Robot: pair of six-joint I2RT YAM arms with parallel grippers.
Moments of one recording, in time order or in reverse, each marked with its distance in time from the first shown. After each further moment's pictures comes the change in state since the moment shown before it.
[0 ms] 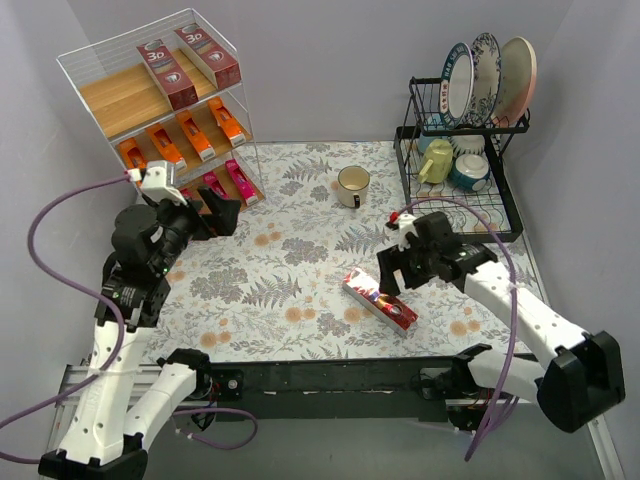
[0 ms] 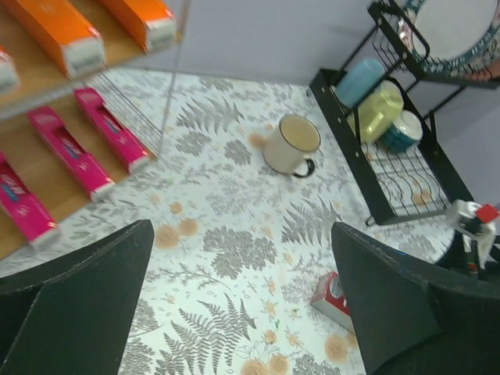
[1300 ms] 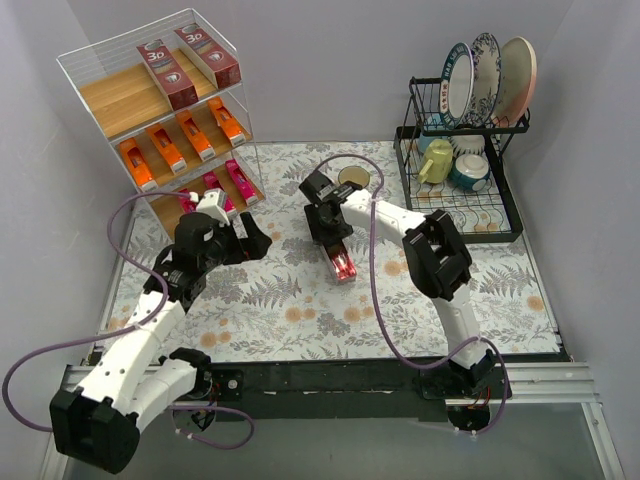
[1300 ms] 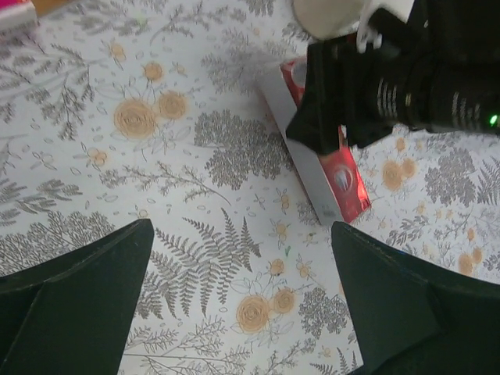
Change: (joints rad) left arm -0.094 0.116 -0.359 0.141 0.041 -0.104; right arm 0.306 1.049 0.910 -0.119 0.462 0.317
